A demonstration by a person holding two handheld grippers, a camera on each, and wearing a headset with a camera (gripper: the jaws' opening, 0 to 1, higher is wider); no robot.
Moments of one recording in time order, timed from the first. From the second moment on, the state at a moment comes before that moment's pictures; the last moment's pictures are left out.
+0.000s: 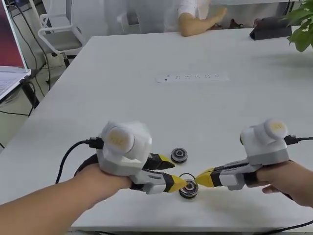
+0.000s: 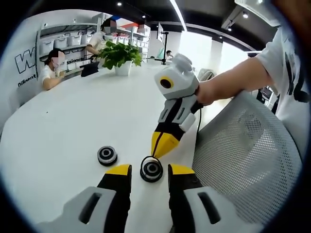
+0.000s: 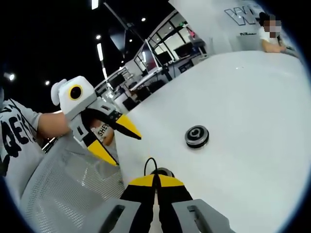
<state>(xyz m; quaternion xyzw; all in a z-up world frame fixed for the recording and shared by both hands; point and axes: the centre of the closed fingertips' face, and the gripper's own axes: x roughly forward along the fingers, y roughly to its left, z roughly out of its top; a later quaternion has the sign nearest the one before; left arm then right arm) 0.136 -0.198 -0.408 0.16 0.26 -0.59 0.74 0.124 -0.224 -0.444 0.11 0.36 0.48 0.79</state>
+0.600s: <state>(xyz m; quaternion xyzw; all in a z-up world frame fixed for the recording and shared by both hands) 0.158 -0.147 -0.390 0.14 0.26 -0.54 0.79 0.133 -0.212 -0.426 0.11 0.35 0.50 0.79</state>
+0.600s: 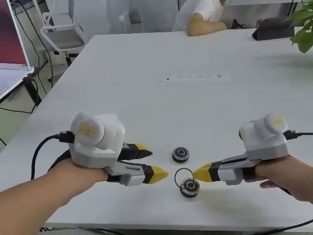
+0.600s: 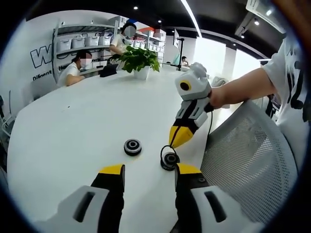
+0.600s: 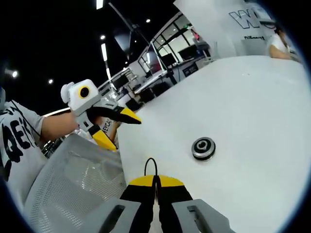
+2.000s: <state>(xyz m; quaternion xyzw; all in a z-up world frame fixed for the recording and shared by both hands) 0.165 -0.073 -0.380 0.12 0.27 -0.46 0.84 0.178 -0.148 -0.453 0.01 0.34 0.47 0.81</state>
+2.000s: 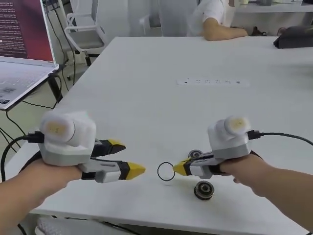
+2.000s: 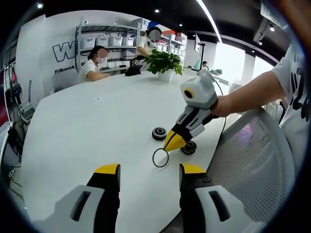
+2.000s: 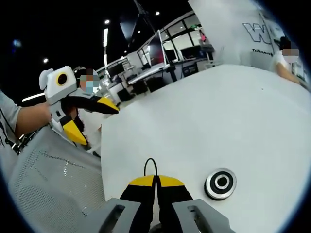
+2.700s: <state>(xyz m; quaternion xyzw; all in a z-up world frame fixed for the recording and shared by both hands) 0.170 -0.077 -0.386 0.12 0.27 -0.47 0.83 0.179 -0.154 -0.450 -0.05 0.31 0.48 0.82</state>
